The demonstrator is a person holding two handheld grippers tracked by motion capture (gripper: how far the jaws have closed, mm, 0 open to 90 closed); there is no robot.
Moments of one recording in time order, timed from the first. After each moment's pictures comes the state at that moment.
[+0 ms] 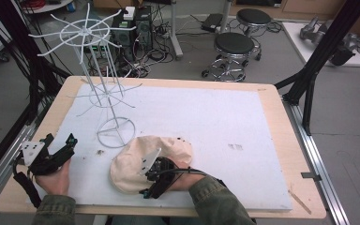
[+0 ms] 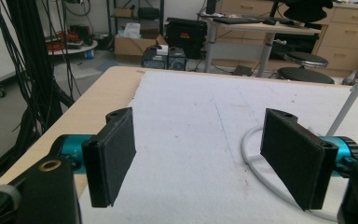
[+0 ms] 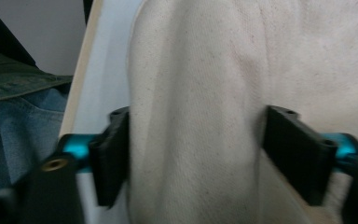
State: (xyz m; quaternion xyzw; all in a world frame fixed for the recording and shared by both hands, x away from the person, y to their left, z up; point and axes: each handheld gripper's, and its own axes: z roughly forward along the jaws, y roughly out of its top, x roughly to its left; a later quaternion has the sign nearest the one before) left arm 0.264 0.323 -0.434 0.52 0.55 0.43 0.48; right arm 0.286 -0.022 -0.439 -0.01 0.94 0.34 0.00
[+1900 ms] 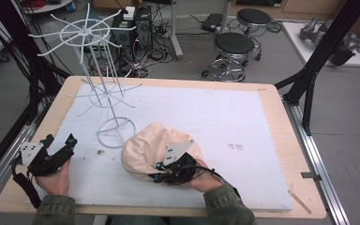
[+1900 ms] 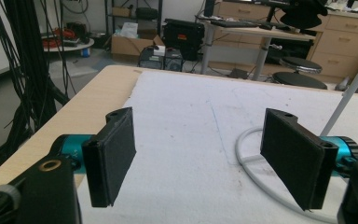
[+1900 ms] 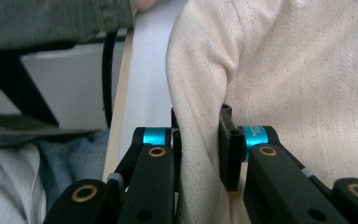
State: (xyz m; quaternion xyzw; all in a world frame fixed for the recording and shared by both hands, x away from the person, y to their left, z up) left arm 0.262 0.323 -0.434 0.51 0.56 0.42 0.50; right arm 0.278 -0.081 -0.394 0.05 0.88 0.47 0.00
